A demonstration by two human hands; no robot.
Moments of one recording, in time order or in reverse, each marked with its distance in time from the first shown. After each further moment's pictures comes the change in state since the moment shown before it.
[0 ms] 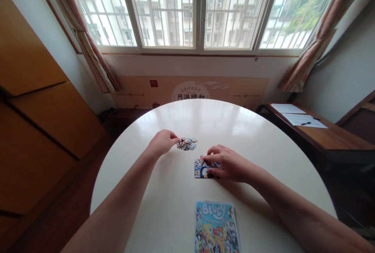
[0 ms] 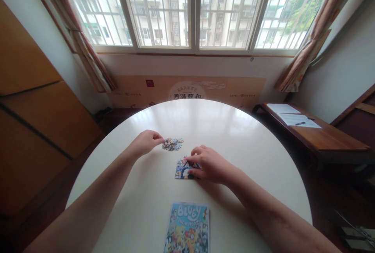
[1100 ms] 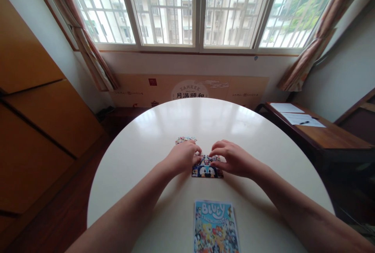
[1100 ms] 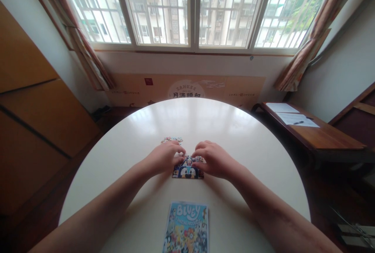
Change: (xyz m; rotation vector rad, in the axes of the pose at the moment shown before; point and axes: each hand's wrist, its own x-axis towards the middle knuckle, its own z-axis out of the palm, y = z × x) left_hand -0.037 0.044 0.046 0.220 -0.134 0.512; right_hand -0.004 0.009 -0.008 -0.026 0.091 0.049
